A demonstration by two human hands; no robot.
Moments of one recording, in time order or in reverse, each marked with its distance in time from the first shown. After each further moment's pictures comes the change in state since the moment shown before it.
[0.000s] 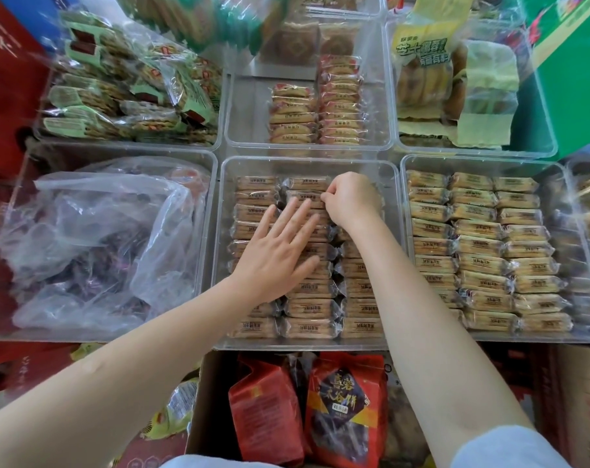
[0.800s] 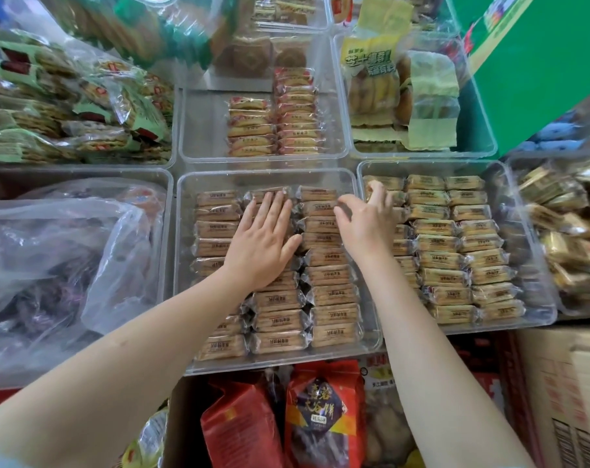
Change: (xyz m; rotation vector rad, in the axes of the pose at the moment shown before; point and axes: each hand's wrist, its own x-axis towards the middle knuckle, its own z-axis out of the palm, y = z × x) left_hand 0.054 0.013 0.007 -0.022 -0.013 -0.076; right_hand -0.028 0.087 -0.006 -0.055 0.286 0.050
